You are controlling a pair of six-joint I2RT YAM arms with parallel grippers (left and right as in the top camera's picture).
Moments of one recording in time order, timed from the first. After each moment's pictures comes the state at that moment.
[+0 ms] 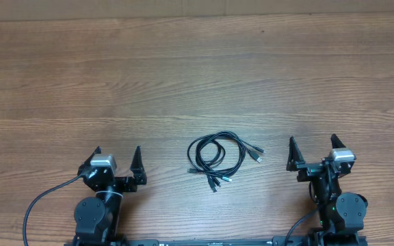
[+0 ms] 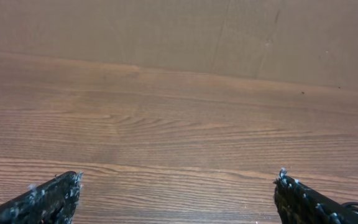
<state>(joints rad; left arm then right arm) -0.09 0.02 0.13 -0.28 -0.03 -0.15 0.02 0.01 0.02 -0.03 -0.06 0.05</state>
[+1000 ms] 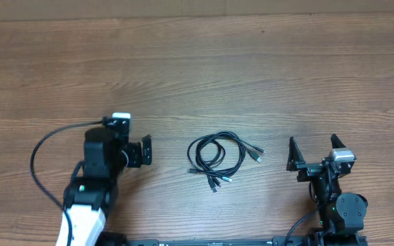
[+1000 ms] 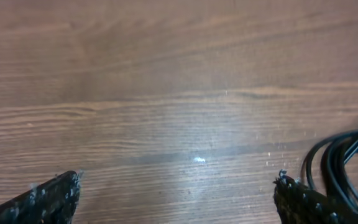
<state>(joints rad) -0.09 0.94 0.55 -0.38 0.05 -0.03 0.02 0.01 0.02 -0.03 -0.06 0.05</state>
